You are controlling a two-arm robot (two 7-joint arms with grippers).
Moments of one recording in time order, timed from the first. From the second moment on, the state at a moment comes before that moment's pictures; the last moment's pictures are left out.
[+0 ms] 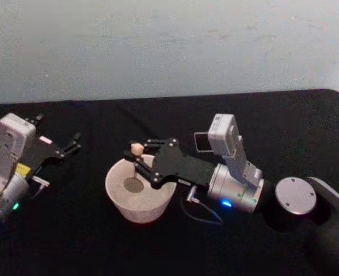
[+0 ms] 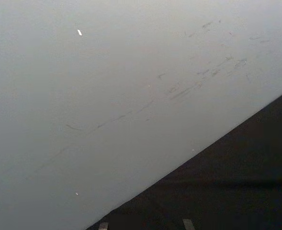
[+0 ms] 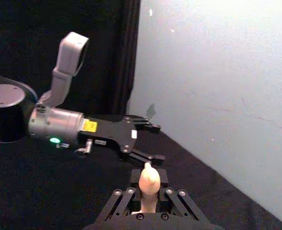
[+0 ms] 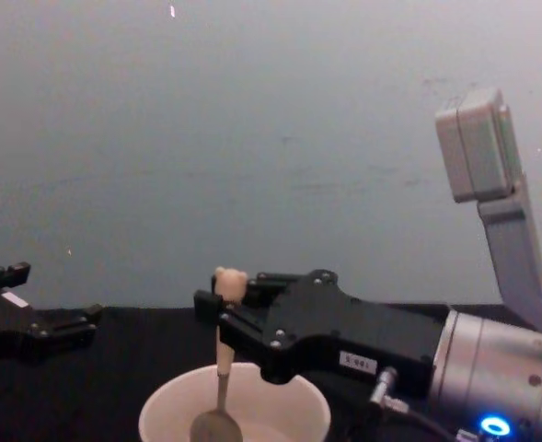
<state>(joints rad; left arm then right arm) -0.20 0.60 0.45 -1.41 -0.25 -0.12 0.03 0.40 0.28 -0.60 -1.24 0.34 -0.29 0.67</state>
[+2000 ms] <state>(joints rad) -0.20 0.60 0.45 -1.41 -0.25 -0.12 0.03 0.38 0.29 -0.60 -1.27 0.35 -0.29 0.68</state>
